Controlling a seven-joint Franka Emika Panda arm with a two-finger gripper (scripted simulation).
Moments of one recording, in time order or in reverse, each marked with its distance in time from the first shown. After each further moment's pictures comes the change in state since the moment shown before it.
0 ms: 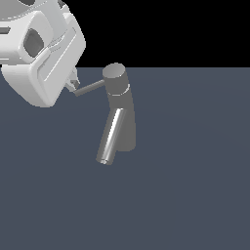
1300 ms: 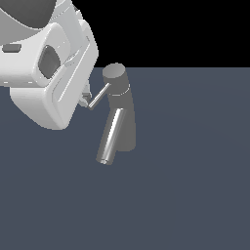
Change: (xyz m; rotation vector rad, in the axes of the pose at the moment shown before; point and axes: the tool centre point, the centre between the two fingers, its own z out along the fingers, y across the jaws) arm 0.046 0.039 -0.002 0.005 0.003 -0.004
